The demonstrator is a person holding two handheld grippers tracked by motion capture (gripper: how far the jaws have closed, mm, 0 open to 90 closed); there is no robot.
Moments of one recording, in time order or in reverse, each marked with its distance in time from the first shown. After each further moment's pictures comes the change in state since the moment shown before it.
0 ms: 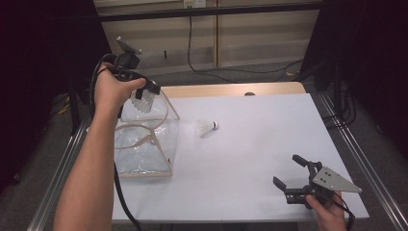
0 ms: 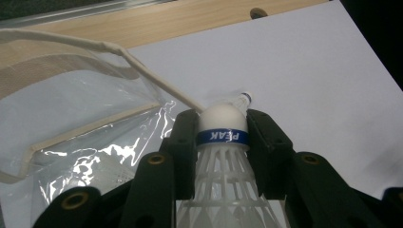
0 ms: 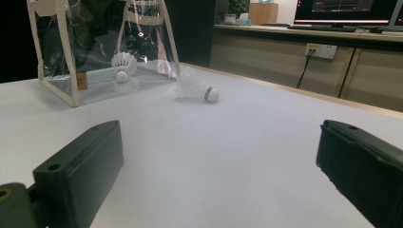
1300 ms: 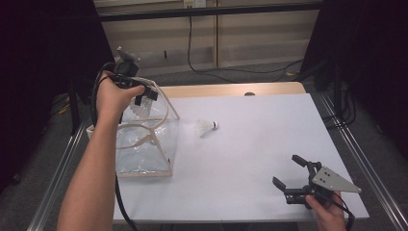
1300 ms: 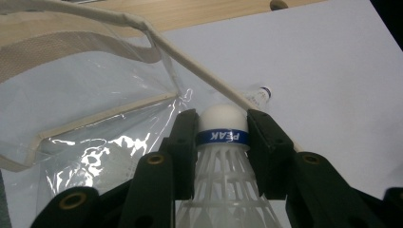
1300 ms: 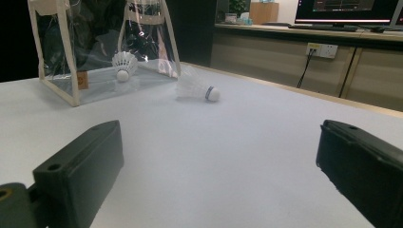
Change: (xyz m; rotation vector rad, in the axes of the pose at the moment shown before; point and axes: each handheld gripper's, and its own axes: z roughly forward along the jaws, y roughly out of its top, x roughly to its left) left arm 0.015 -0.013 0.018 0.011 0.038 -0.030; right arm 0.001 0.000 0.001 0.003 0.005 -0.002
